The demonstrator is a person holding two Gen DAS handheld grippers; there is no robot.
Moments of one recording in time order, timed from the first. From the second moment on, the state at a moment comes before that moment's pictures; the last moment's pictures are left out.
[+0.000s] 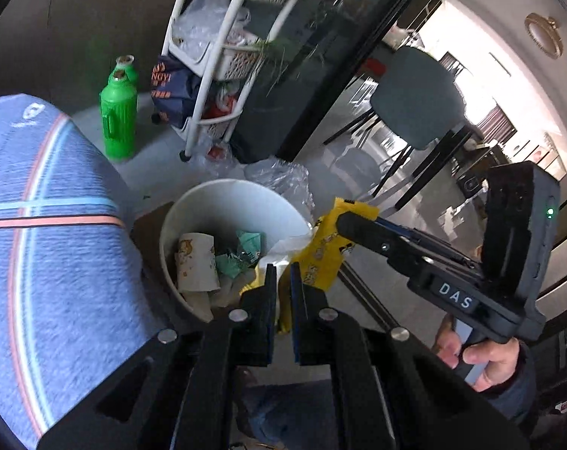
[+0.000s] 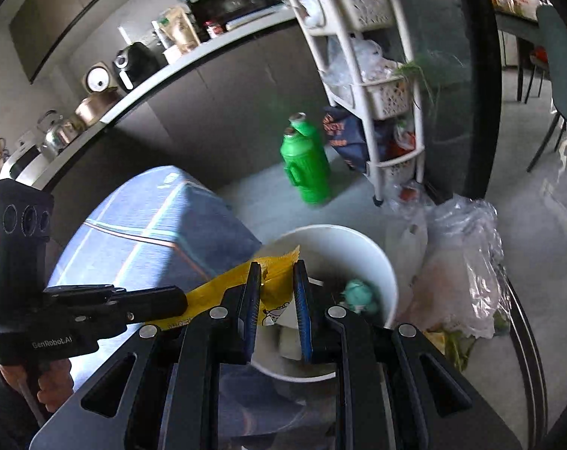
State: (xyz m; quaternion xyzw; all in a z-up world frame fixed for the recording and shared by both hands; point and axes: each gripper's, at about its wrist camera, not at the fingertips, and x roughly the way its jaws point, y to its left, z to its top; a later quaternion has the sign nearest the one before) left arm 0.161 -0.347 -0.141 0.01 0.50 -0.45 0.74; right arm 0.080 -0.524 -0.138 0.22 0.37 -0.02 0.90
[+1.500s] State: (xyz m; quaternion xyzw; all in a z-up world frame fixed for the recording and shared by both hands) left arm 0.085 -0.200 -0.060 -0.02 0.44 -0.20 0.88; right arm -0.004 -0.437 -0.067 0.17 0.37 -0.06 0.91
